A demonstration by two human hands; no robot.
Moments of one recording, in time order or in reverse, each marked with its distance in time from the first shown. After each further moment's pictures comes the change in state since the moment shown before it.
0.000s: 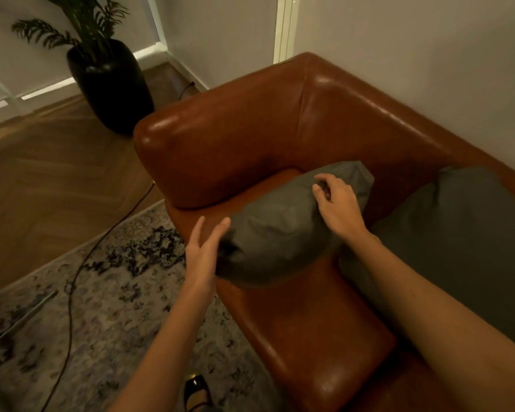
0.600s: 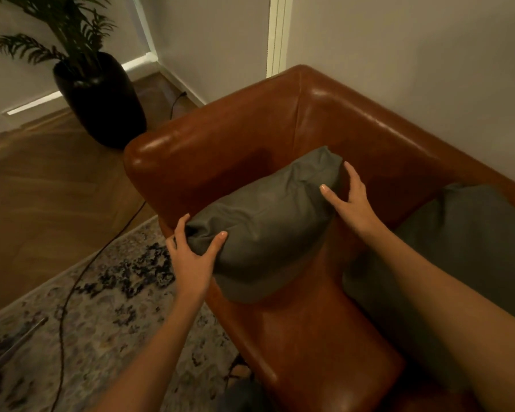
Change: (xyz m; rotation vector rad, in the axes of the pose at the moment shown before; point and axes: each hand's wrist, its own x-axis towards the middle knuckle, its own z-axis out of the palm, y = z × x) left_hand 0.062 0.021 0.002 0.458 0.170 0.464; right_hand 0.056 0.019 -0.017 0.344 -0.083 0.201
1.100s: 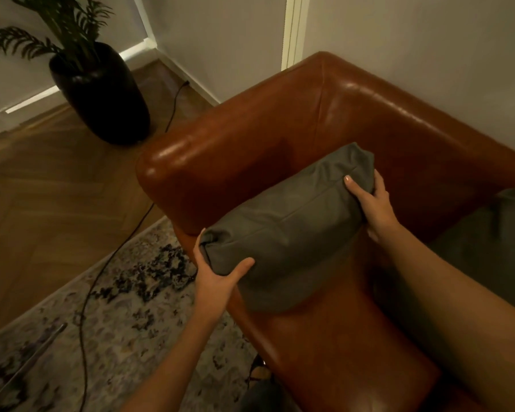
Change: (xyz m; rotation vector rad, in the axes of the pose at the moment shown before) left_hand 0.045 -0.023 -0.018 -0.268 -0.287 -0.127; right_hand 0.071 0.010 0.045 0.401 0.159 0.216
